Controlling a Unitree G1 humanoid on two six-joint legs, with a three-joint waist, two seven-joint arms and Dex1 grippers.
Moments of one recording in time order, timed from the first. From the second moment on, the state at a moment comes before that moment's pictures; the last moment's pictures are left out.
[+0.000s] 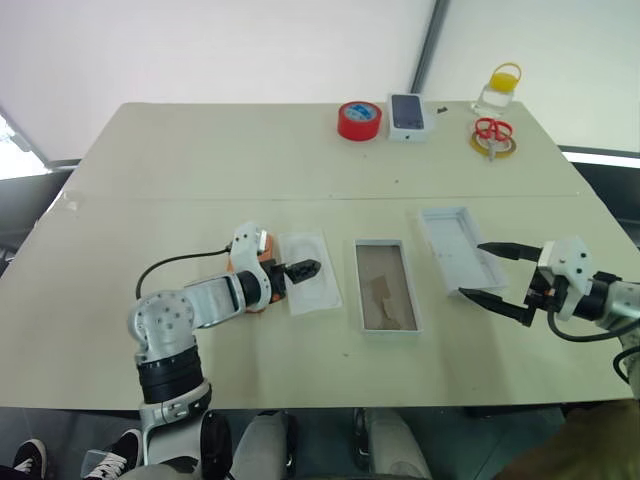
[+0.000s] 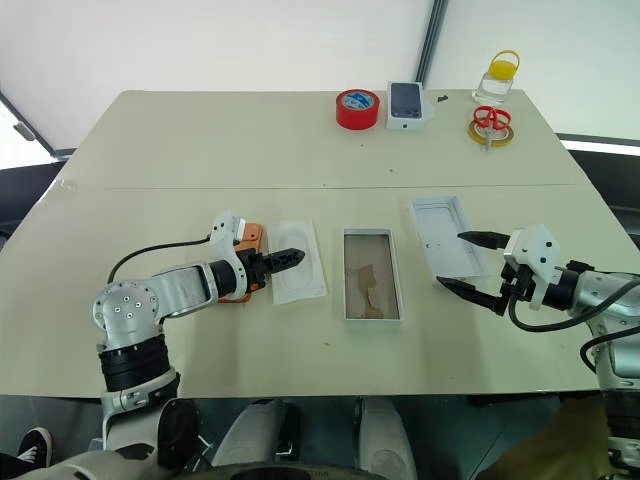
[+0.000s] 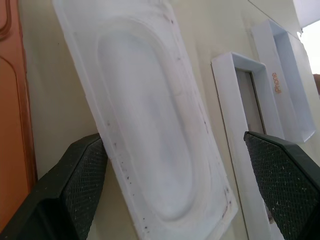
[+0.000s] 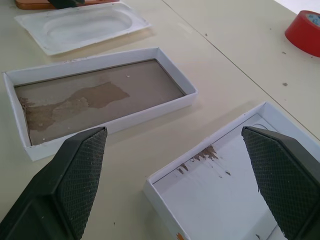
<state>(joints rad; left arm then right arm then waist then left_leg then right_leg) -0.48 0.03 0.39 -0.24 -0.93 1.50 0.15 -0.08 -0.86 -0.28 0.07 0.41 0.01 1.17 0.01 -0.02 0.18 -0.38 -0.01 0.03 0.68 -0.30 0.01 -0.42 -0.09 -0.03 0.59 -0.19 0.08</state>
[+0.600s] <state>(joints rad) -0.52 0.02 0.48 -0.17 -0.84 1.59 0.10 -0.08 -0.85 -0.28 0.00 0.45 0.06 1.15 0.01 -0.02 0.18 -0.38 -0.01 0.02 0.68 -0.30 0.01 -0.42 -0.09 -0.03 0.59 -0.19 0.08</state>
